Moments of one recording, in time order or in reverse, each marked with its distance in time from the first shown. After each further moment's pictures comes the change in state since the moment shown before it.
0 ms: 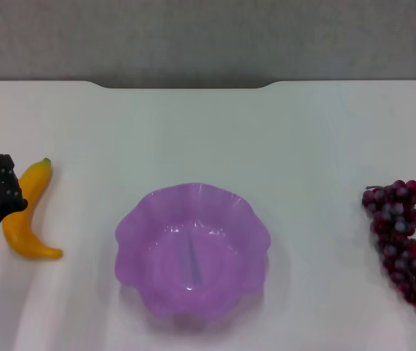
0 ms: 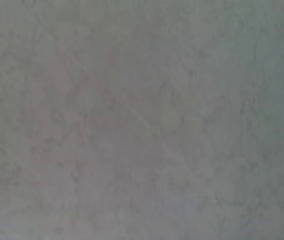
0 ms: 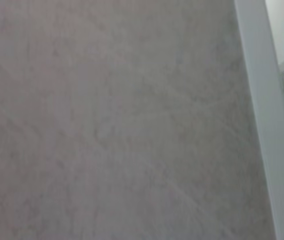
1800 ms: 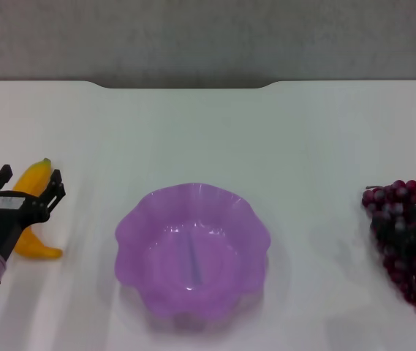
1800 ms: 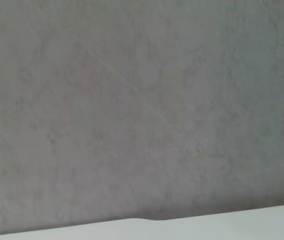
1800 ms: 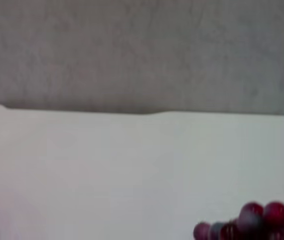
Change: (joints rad) left arm -0.025 0.002 0.007 -0.029 0.009 -0.155 0.065; right arm 0.112 -0.002 -0.049 -0.013 -0.540 0.470 0.275
